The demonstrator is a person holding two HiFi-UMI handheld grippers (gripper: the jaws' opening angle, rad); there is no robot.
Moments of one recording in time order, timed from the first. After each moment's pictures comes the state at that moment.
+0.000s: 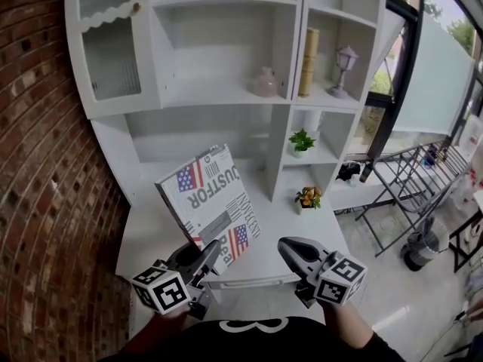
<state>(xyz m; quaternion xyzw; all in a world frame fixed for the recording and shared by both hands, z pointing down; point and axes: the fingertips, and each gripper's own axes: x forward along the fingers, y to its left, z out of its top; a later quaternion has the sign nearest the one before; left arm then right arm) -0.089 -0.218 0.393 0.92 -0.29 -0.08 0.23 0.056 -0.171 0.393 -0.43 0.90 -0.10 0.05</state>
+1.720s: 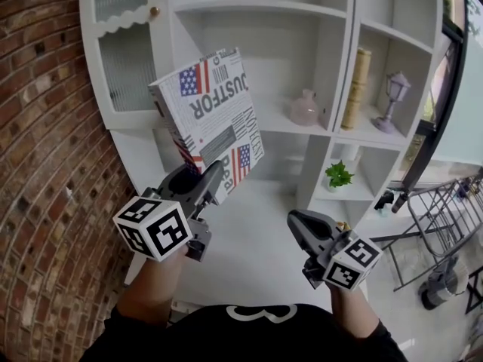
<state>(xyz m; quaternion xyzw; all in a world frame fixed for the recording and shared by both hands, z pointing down) -0.089 -0.389 0.206 0.91 -0.40 -0.12 0.04 0.060 -0.325 0.304 -0.35 0.93 -0.01 0.08</state>
